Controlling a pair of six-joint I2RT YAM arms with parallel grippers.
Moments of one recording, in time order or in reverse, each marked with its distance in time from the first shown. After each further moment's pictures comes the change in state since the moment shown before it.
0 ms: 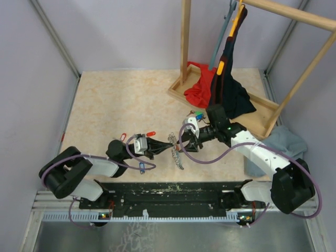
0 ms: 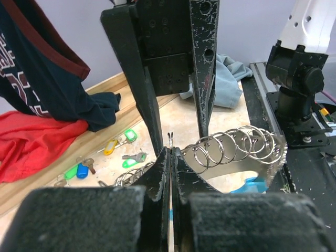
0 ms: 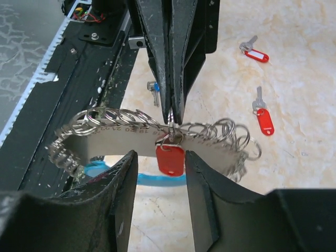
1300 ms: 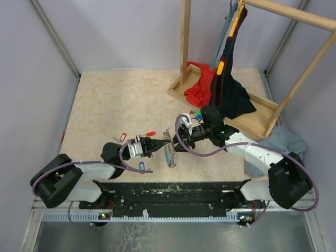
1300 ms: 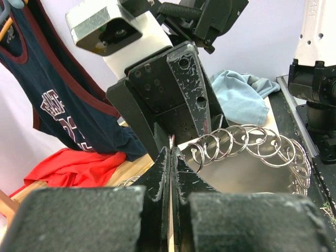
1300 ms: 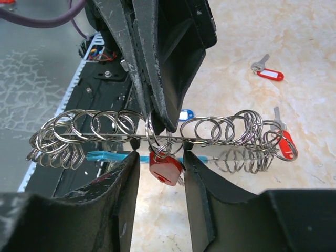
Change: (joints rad) left arm -0.016 -0.116 -0.003 0.000 -0.032 0.144; right arm 0.088 0.042 -0.058 0.370 0.000 0.397
